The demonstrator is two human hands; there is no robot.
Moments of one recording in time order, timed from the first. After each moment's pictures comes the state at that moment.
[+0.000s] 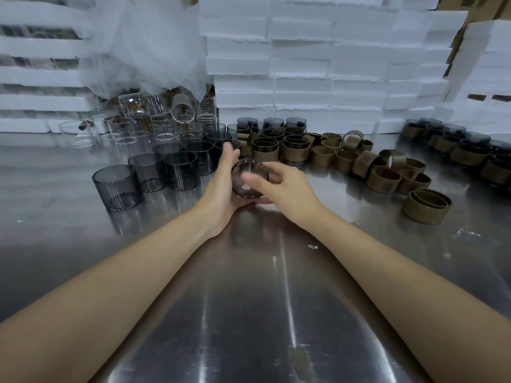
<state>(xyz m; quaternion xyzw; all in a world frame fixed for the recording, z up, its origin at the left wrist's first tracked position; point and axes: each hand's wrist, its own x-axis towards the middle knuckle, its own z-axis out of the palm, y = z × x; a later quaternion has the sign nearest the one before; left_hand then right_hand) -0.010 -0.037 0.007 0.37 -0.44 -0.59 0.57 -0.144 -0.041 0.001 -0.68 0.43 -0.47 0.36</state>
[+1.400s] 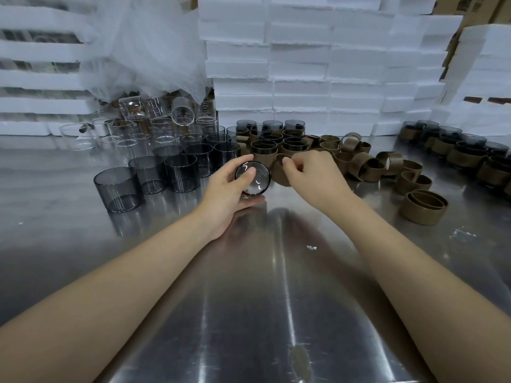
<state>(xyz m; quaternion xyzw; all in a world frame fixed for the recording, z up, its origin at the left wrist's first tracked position) -0.010 -0.033 0.000 0.36 -0.48 -0.55 0.58 -0.178 -0.043 0.032 -0.73 0.58 -0.36 0.03</state>
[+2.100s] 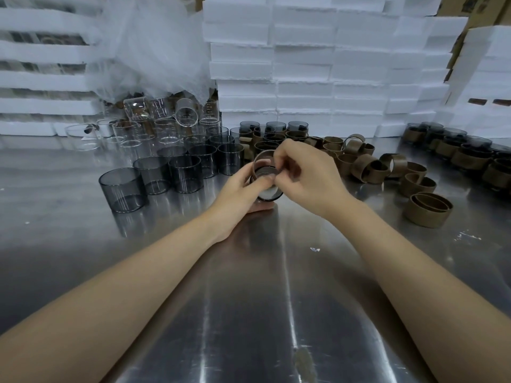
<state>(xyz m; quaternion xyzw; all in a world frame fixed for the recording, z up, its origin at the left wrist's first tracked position) -0.016 -0.028 0.002 0.36 -0.56 -0.55 0.51 -0.170 -0.032 0.034 -0.81 0.38 -0.45 0.00</state>
